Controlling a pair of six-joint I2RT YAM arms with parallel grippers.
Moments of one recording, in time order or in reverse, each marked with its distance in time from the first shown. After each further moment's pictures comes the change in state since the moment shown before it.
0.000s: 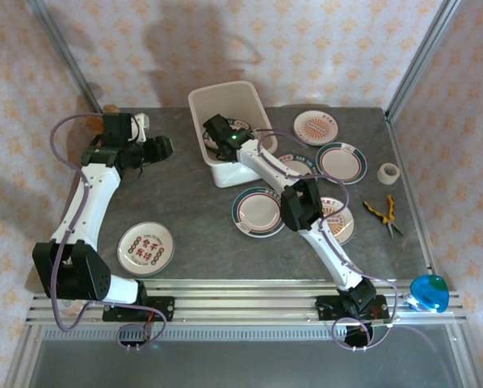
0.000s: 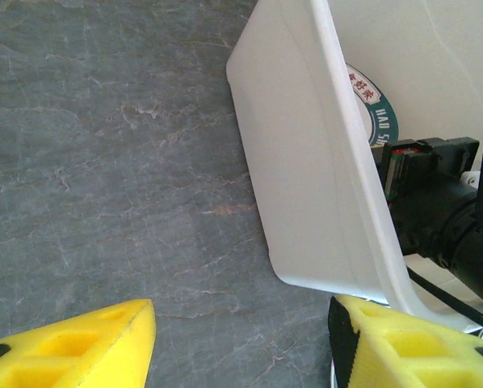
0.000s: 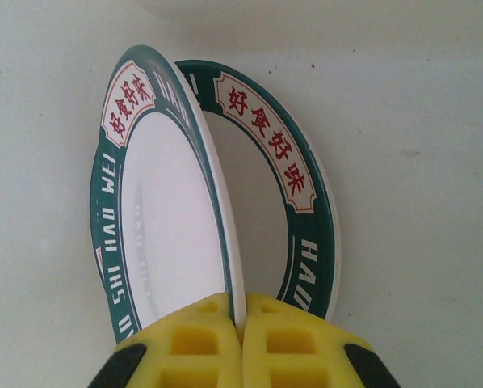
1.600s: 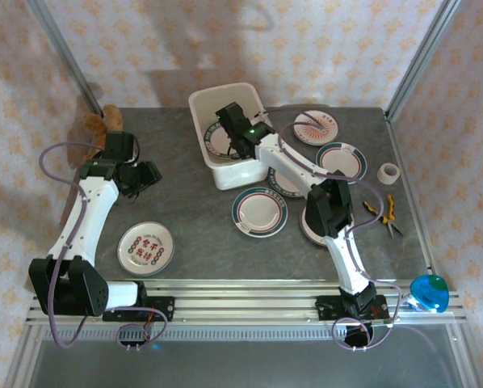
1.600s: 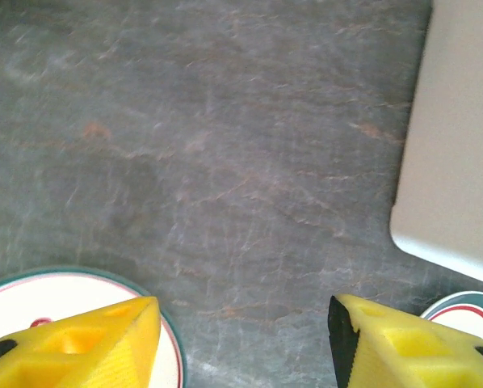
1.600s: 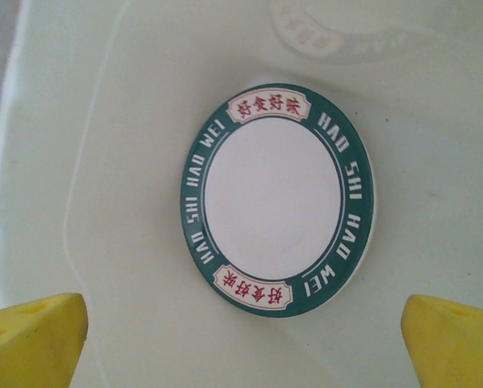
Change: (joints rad) left arm 0.000 -0.116 -0.129 -0.267 -0.242 -0.282; right arm -0.012 -0.418 -0.455 0.220 -0.083 -0.372
